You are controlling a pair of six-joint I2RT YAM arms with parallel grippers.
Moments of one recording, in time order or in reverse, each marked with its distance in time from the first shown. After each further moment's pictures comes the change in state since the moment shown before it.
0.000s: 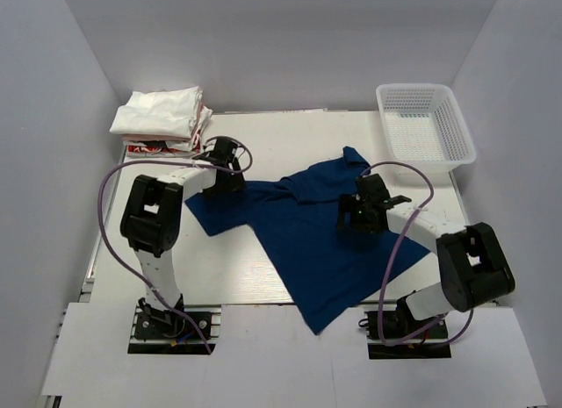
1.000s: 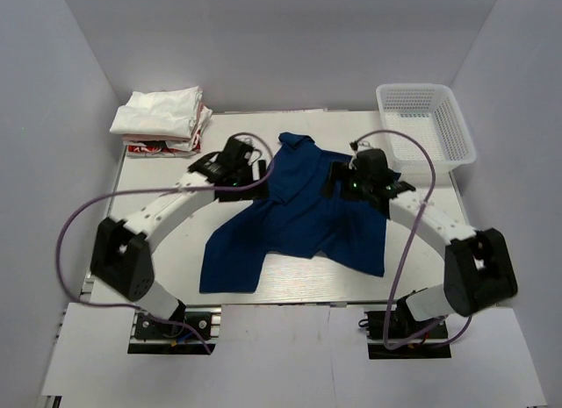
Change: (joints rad) left arm -0.217 -0.478 -0.105 -0.231 0.217 -0.006; right arm 0.019 0.031 0.230 0.159 -0.077 -0.041
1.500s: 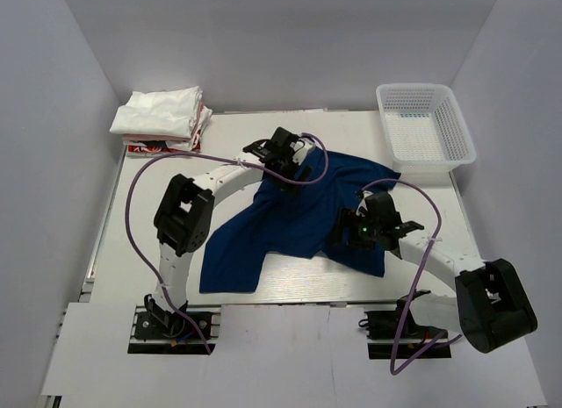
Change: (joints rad) left arm -0.102 0.589 0.465 0.126 0.078 0.637; right arm -0.002 -0.256 -0.461 0.014 -0.225 0.123
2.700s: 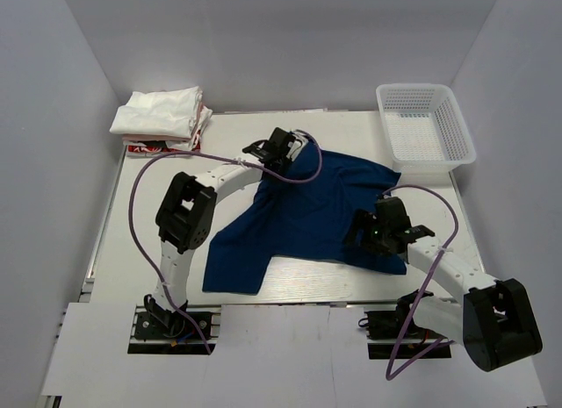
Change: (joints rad) left arm 0.013 0.056 0.002 0.063 -0.207 0.098; right arm -0.064 -0.111 -0.025 -0.178 0.225 0.072
